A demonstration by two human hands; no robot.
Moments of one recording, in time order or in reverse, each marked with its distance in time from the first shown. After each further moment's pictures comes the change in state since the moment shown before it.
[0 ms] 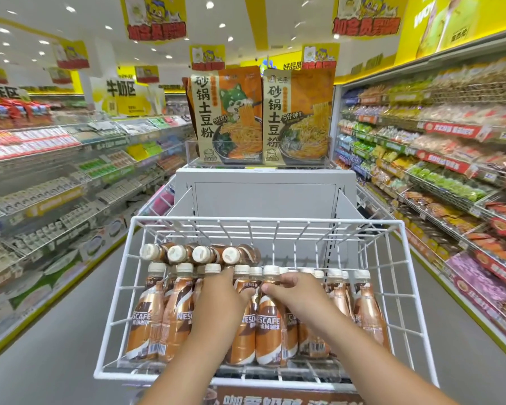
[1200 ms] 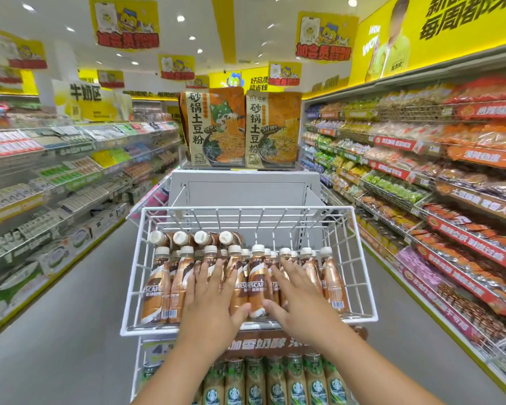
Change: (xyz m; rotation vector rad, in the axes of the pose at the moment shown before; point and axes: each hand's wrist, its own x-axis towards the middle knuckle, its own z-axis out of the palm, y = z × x) left_hand -0.075 -0.071 -0.014 0.443 -0.010 0.495; right_hand -0.132 0.005 0.001 -0.837 0.098 -0.273
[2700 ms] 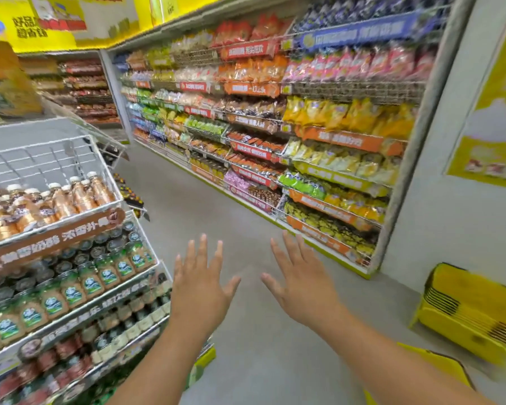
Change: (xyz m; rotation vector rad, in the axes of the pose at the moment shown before) left_hand -0.399 0.388 -0.072 -0.137 -0.087 0.545; right_hand -0.635 0.133 -0.070 -0.215 0.205 0.629
